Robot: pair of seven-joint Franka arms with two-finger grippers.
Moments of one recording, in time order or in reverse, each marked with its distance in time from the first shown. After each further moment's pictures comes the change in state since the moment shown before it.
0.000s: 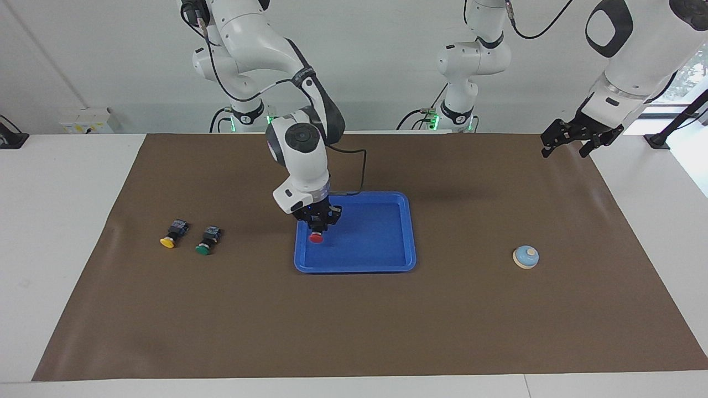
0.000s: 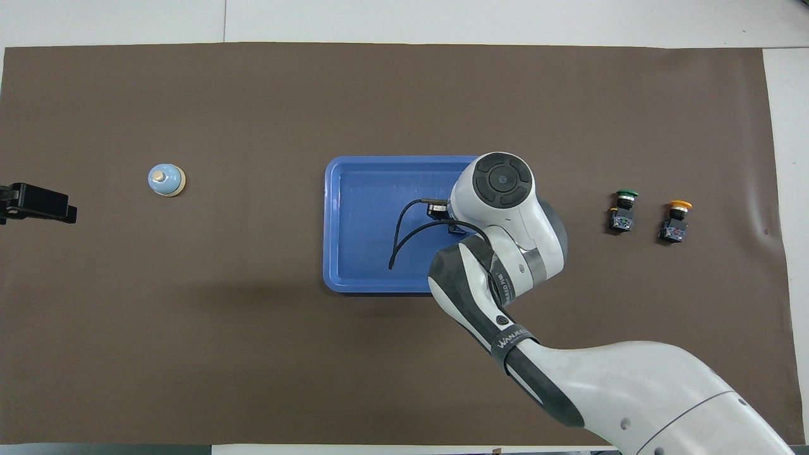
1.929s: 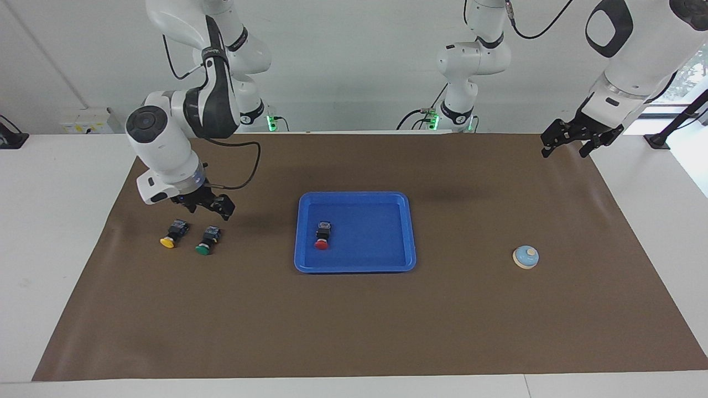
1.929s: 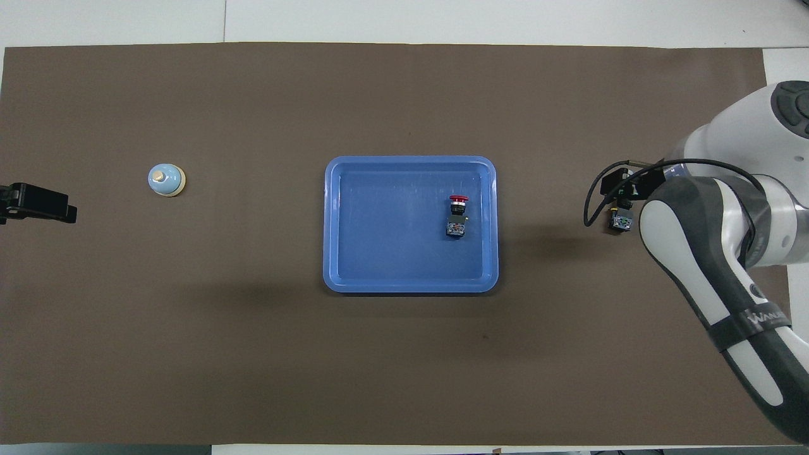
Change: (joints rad) left arm 0.000 0.000 0.000 0.000 0.000 0.000 0.000; right arm -0.450 -0.272 -0.028 -0.079 -0.022 -0.290 -0.360
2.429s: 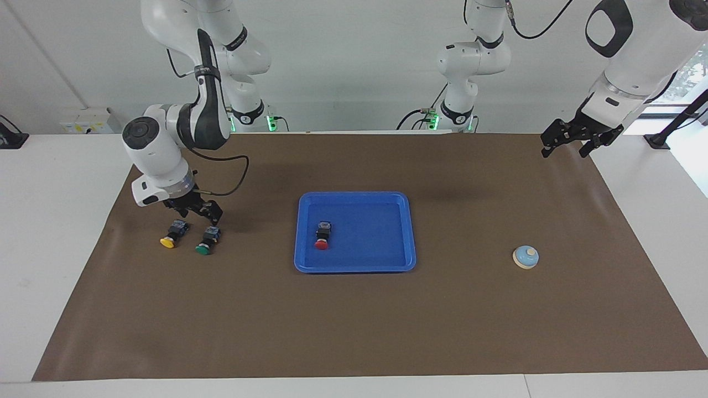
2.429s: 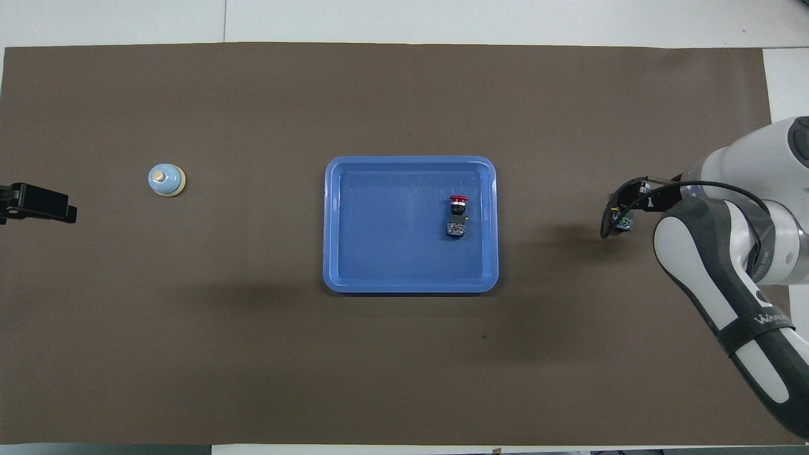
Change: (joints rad) left arm 0.000 0.000 0.000 0.000 0.000 0.000 0.000; right arm -0.056 -0.036 0.005 -0.205 -0.001 0.228 -0.029
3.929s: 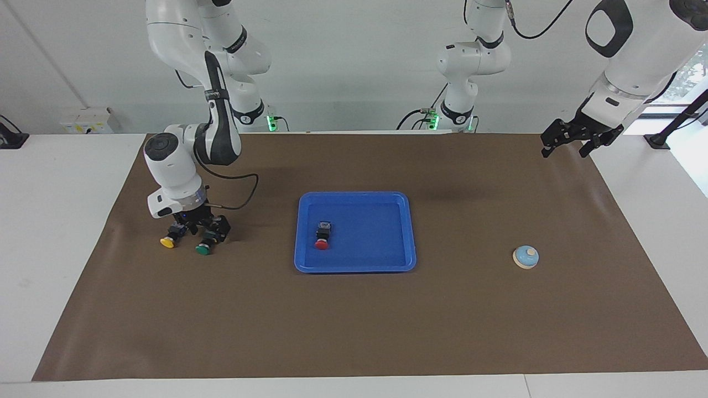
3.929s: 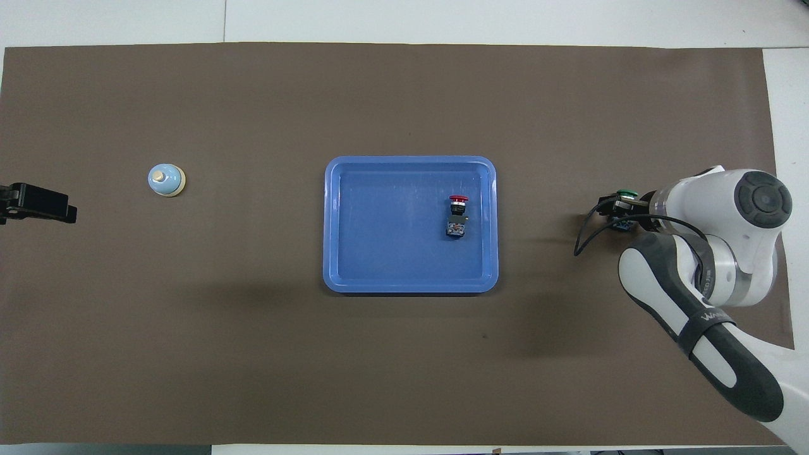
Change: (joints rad) left arm 0.000 0.000 0.000 0.000 0.000 0.000 0.000; right arm 0.005 0.097 0.002 -0.072 0.000 0.272 0.006
